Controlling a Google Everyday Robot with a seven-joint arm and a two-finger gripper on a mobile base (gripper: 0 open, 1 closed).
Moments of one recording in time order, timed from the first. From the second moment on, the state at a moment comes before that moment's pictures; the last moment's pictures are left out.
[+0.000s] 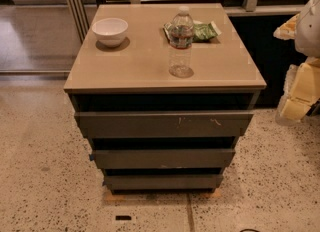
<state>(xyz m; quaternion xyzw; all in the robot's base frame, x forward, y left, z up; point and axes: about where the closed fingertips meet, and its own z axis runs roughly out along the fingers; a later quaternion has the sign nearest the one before) 0.438 -0.217 0.976 -0.60 0.78 -0.03 0.16</state>
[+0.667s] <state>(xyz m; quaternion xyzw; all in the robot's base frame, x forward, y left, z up) 0.450 -0.217 0.917 -0.61 0.77 0.01 0.17</state>
